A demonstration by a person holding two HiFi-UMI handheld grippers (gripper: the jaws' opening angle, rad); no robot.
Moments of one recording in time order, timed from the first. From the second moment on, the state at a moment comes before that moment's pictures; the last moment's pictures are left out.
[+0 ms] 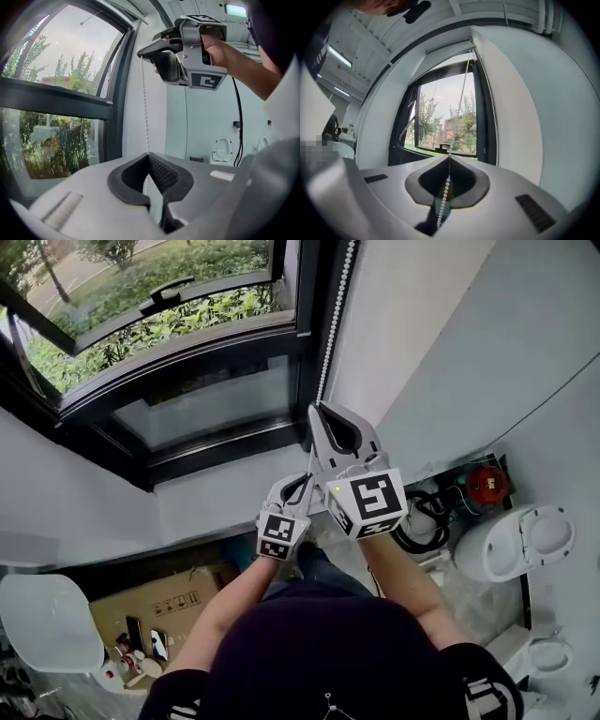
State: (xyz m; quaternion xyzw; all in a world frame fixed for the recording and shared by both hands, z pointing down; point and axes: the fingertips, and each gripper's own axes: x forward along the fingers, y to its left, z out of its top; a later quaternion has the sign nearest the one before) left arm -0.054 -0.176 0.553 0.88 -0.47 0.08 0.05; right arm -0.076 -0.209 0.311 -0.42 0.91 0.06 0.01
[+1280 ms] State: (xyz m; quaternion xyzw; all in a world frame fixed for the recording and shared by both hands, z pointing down) left arm -0.070 -0.128 0.552 0.86 -0.49 0.09 0.10; right arm -0.066 -0.188 0.485 -0.37 0.91 -0.02 -0.16
